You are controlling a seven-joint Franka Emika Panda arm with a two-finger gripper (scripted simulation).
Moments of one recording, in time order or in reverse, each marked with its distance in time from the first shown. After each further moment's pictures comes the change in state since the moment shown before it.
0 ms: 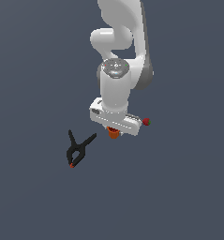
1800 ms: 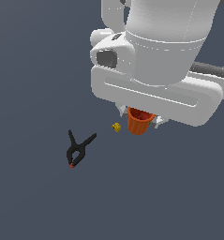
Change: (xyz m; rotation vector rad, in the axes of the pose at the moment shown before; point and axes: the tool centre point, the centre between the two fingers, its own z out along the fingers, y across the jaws) arm 0.095 -0.095 -0.235 0.000 -0.001 0.000
